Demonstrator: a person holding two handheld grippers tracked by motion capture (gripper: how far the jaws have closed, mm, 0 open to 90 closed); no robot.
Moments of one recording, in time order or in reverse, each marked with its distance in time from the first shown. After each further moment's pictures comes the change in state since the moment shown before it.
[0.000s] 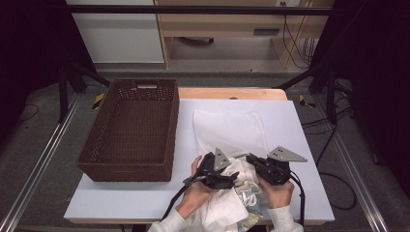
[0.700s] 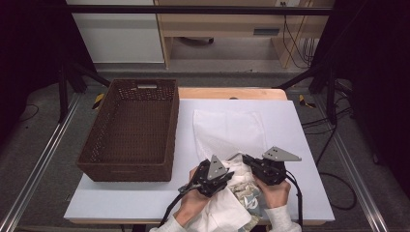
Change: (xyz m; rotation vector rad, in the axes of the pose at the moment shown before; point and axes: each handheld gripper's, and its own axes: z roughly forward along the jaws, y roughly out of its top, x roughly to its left) left arm -0.016 -0.001 -0.006 -0.055 -0.062 0.002; right arm 0.005 -0.001 0.009 0.030 0.015 -0.012
